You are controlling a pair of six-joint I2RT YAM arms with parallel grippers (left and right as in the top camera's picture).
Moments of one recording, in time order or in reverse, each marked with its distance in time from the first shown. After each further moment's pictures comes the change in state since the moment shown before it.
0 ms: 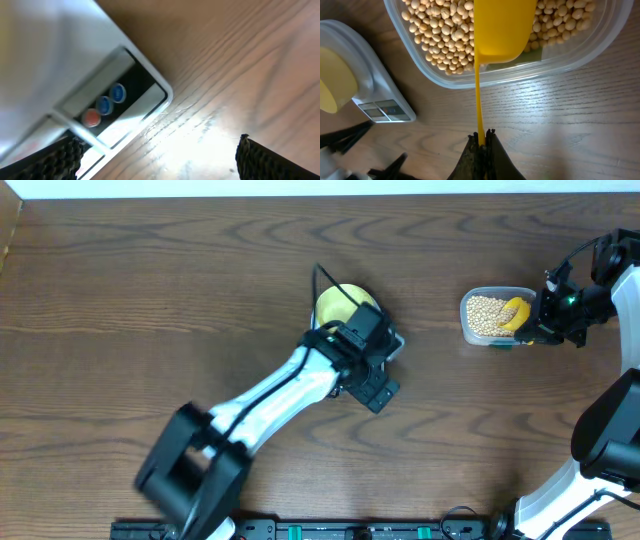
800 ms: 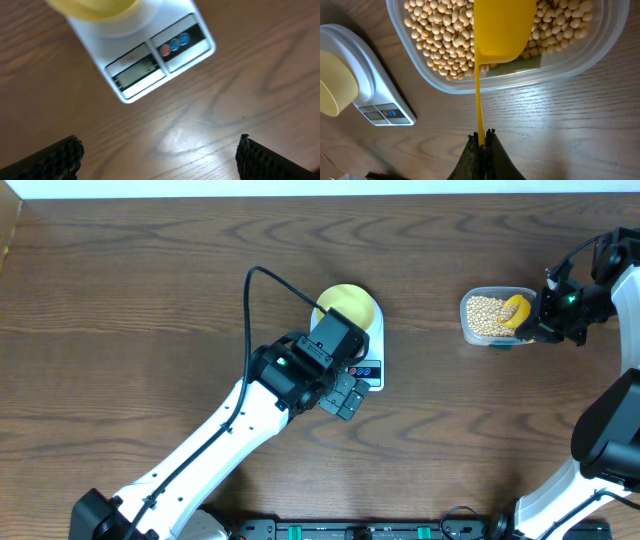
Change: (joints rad) left arm 0.002 -0.309 0.000 -0.309 -0.245 -0.129; right arm 0.000 0.000 0.000 0.019 0.000 0.000
